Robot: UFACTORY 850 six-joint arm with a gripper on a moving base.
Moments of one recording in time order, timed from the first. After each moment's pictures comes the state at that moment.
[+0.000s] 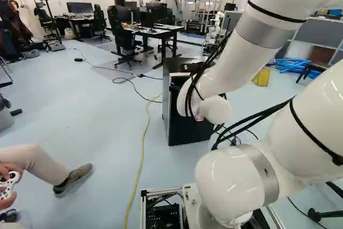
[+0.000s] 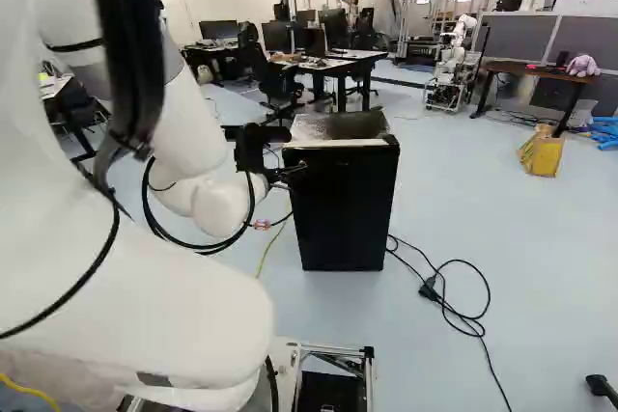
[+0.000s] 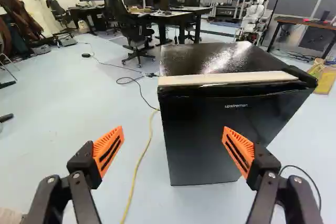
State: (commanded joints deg) arm 6.0 11.1 -8.5 6.4 51.0 0.0
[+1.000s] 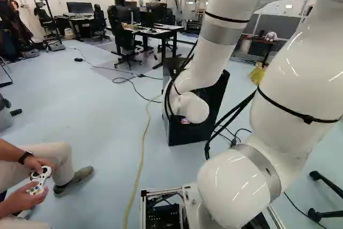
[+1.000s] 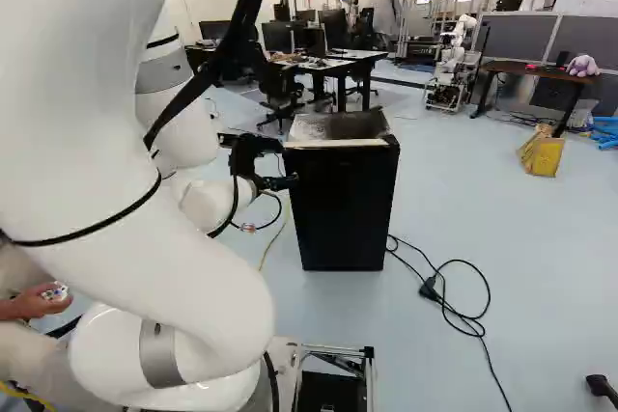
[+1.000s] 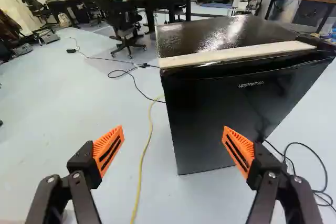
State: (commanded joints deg) arm 17.1 -2.9 -14.0 23.4 56.0 0.0
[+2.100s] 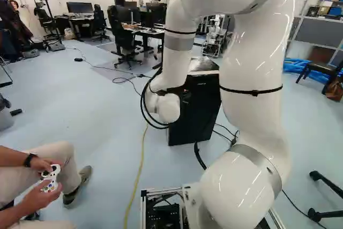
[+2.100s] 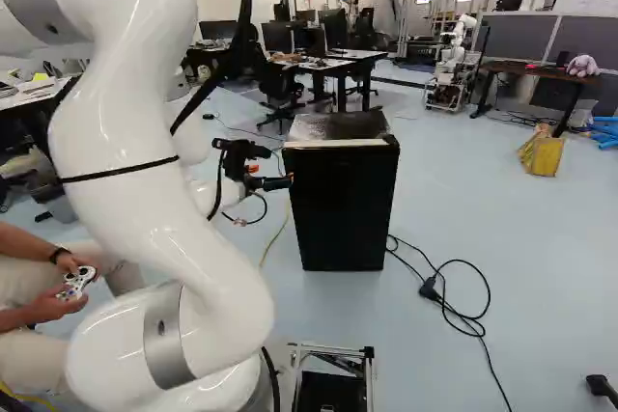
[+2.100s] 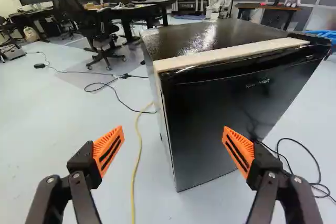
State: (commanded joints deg) arm 26.2 -21.9 -26.5 41.8 67.0 0.0
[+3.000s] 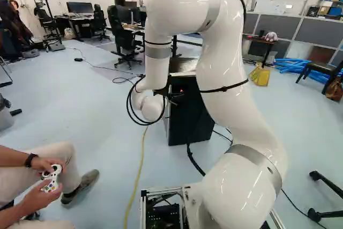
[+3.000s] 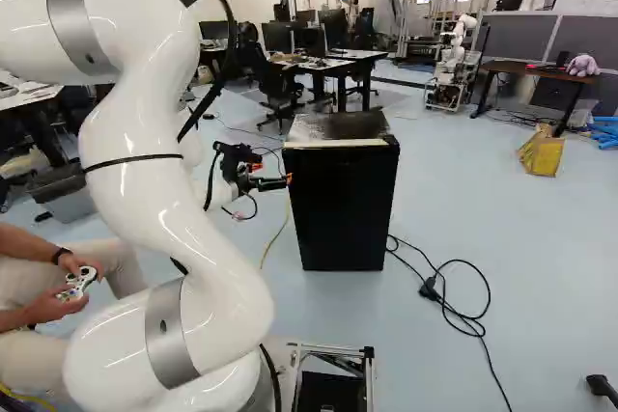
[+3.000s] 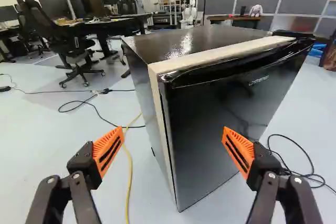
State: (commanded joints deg) arm 30.3 -34.8 -39.5 55.9 72.0 0.0
